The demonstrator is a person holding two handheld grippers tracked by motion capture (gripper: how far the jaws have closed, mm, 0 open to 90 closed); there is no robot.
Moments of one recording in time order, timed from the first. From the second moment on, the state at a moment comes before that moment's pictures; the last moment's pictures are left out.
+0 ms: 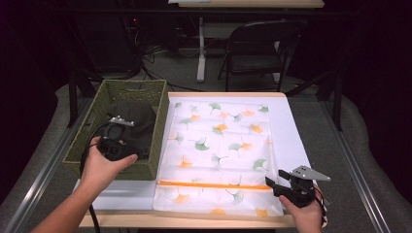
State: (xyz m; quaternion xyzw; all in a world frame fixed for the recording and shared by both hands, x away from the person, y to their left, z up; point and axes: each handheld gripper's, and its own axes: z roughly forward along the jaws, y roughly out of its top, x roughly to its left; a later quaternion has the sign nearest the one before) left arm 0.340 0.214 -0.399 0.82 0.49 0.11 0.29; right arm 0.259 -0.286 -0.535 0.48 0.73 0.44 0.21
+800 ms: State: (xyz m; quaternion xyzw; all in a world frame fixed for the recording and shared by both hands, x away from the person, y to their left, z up) left arm 0.407 0.244 -0.408 0.79 0.56 0.09 0.23; right arm 0.257 -0.288 -0.535 0.49 0.73 0.44 0.21
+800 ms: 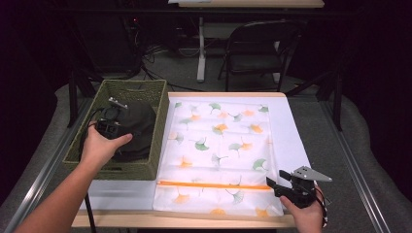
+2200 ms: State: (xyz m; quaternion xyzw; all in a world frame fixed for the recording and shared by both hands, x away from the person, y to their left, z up) left arm 0.487 0.257 -0.437 0.73 0.64 0.11 0.20; right arm 0.260 -0.289 -0.538 0.49 0.73 0.44 0.20
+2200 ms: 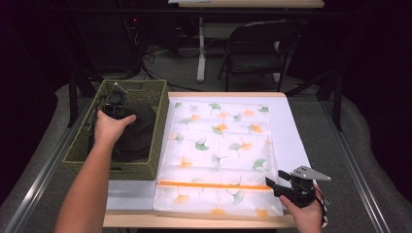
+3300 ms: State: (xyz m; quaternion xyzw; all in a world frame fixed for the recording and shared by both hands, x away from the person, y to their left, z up) left arm 0.494 0.260 -0.447 0.73 0.64 0.11 0.19; right arm 0.260 -0.289 -0.540 0.49 0.73 0.44 0.19
